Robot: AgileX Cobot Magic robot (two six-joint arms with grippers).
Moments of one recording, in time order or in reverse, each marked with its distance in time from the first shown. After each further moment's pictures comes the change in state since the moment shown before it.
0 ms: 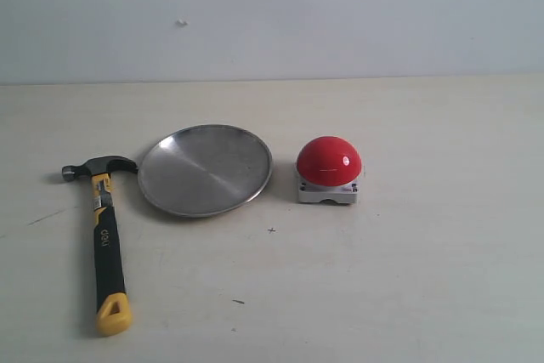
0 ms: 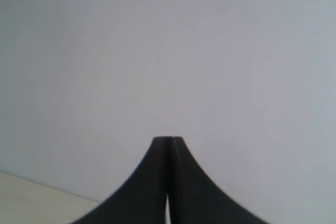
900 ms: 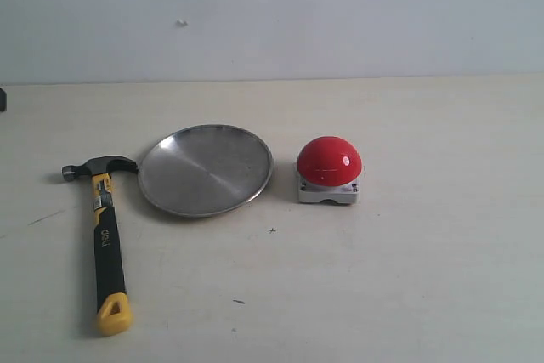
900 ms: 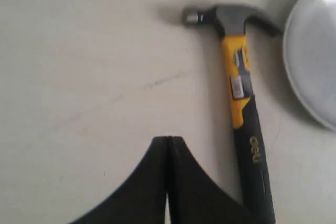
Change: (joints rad) left arm 0.012 1.472 -1.031 -0.158 1.079 0.339; right arm 0.000 0.000 0.000 0.000 0.000 0.000
